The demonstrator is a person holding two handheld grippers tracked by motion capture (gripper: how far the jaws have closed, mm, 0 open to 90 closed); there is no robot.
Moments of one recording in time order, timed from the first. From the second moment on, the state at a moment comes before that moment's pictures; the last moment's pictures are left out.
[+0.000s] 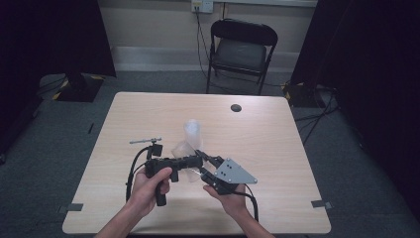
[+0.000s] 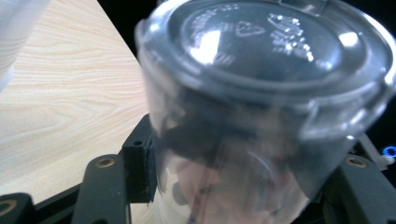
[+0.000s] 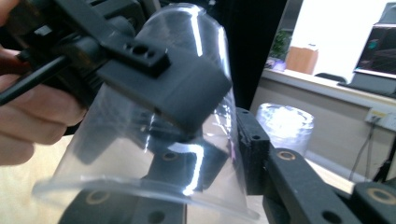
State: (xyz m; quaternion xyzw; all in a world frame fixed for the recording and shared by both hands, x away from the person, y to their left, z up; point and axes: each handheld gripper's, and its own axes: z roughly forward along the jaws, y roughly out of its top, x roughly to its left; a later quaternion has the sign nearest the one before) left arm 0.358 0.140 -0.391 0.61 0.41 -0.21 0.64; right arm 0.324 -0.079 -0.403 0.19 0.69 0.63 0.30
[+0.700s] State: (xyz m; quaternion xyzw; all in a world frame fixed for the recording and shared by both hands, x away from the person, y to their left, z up) left arm 0.362 0.150 -0.384 0.62 0.39 -0.15 0.66; right arm 0.321 -0.092 -0.396 0.21 0.68 0.63 0.32
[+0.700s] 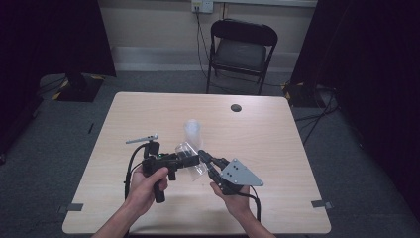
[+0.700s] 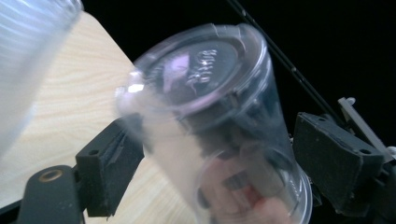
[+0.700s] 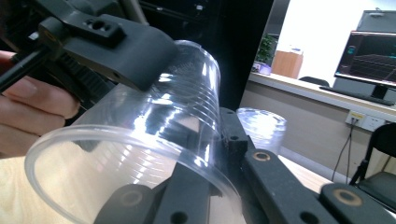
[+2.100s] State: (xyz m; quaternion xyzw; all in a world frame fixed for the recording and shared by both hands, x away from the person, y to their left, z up) left arm 0.340 0.156 -0.389 0.76 0.30 0.08 0.57; right arm 0.344 -0.127 -0.413 0.29 0.80 0.51 0.14
